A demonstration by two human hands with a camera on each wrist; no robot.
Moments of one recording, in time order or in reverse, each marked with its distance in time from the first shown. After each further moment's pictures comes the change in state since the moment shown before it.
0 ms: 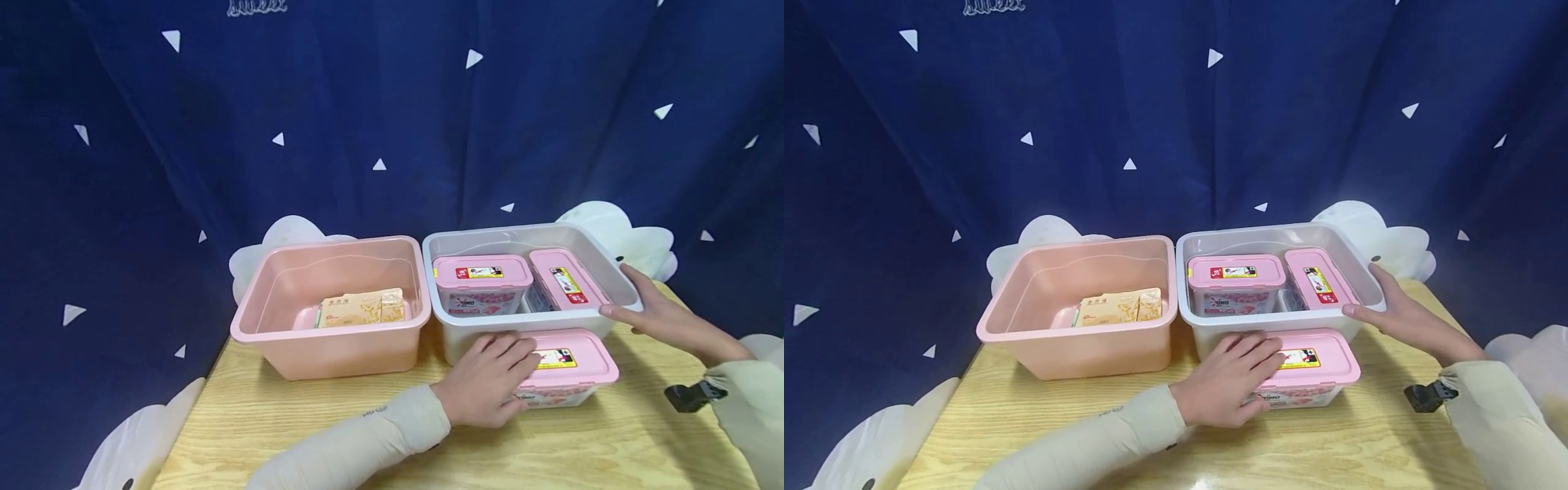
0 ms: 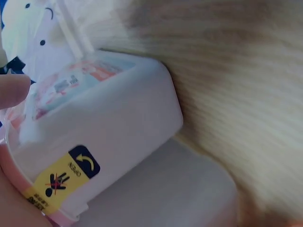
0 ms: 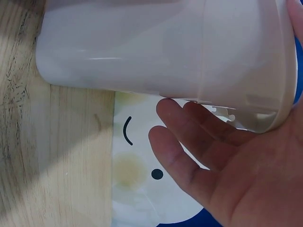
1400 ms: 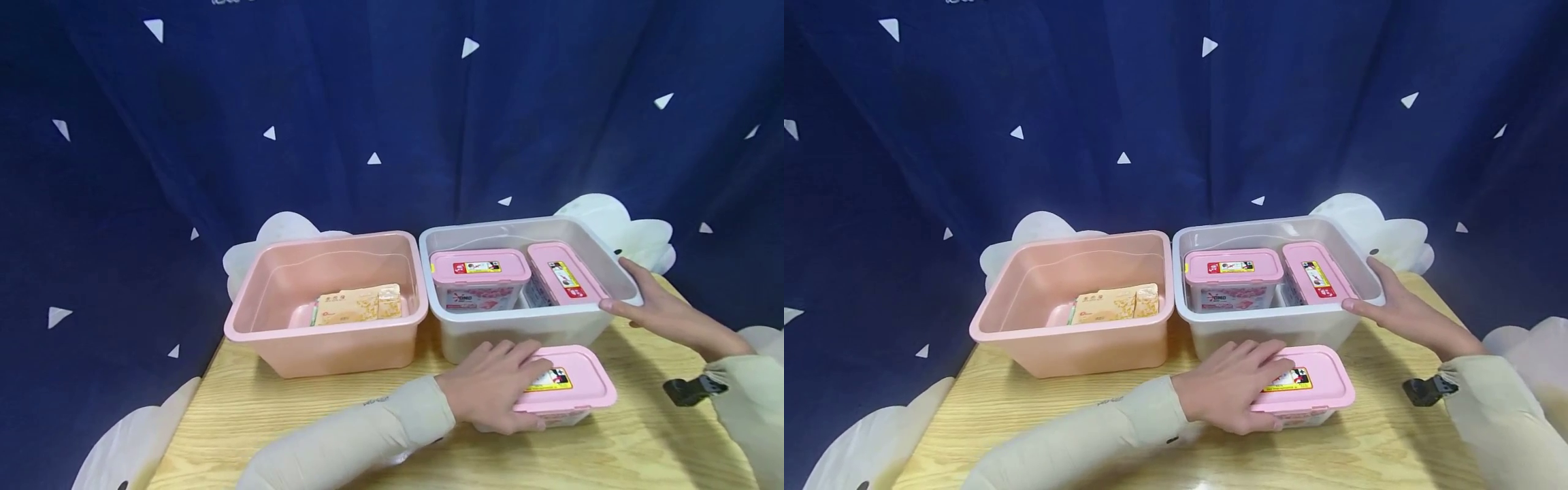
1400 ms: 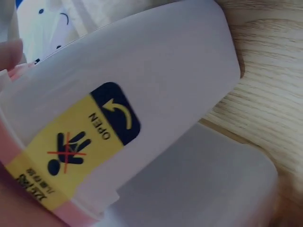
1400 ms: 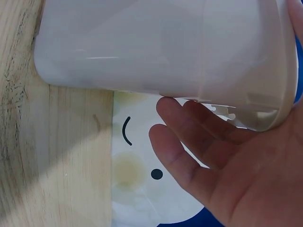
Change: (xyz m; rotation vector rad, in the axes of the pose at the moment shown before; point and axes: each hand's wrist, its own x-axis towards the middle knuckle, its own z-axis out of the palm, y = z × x) left_hand 0.011 0.003 -0.030 -0.223 -0.240 0.015; right_hand 0.002 0.004 0.001 0.017 0.032 -0.038
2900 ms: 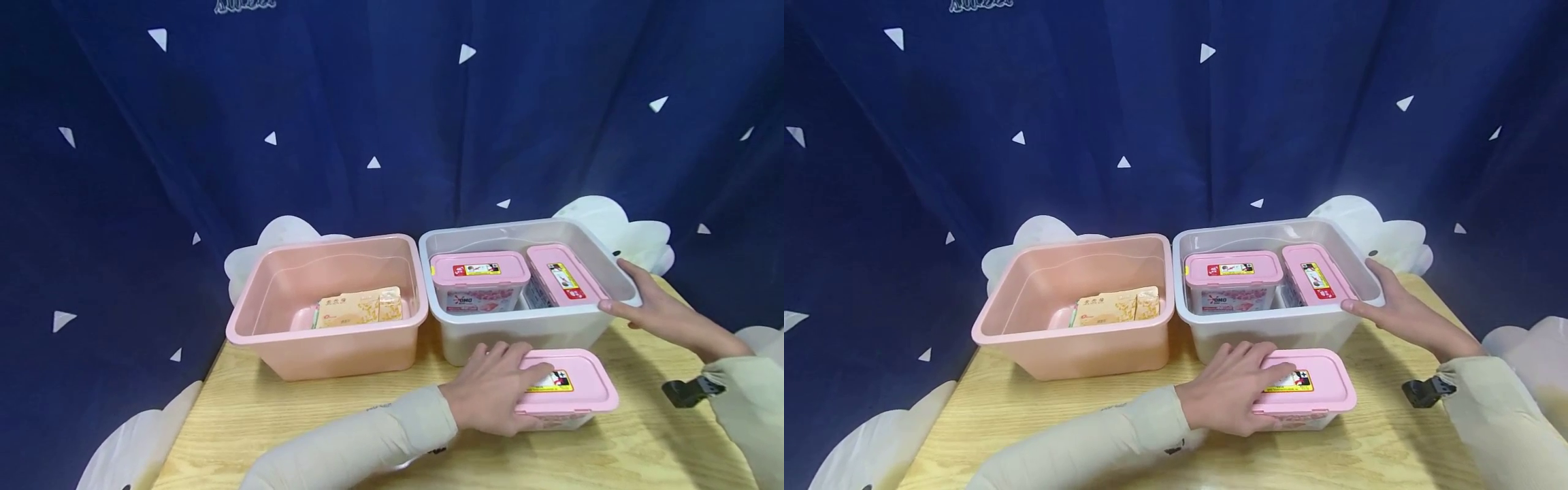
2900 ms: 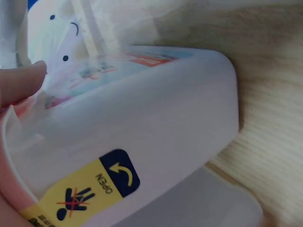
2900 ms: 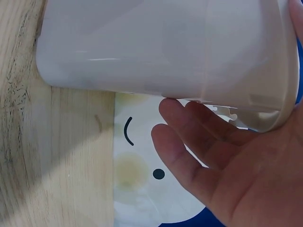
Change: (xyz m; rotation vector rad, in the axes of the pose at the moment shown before) left_hand -0.005 0.010 0.005 -0.001 0.055 -0.107; right_hand -0.002 -0.001 0.003 0.012 0.007 0.005
